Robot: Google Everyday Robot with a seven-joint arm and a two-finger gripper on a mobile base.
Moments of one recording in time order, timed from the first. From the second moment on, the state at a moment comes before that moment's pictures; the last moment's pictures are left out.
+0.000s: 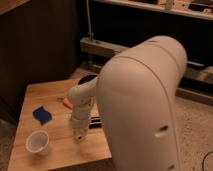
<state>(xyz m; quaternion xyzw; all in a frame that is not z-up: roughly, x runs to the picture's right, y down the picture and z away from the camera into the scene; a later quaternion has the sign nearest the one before) -0.137 0.220 0.713 -0.43 0.21 0.56 0.68</state>
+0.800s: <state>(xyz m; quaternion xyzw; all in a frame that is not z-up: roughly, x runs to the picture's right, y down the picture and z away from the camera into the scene) -0.111 0.176 0.656 -0.51 0.29 0.53 0.61</state>
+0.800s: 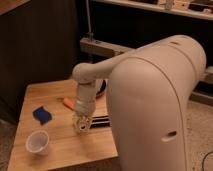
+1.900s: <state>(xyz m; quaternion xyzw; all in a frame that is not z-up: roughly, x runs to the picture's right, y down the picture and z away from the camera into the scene) -0.086 0.181 0.638 -0.54 0.36 0.48 0.59</state>
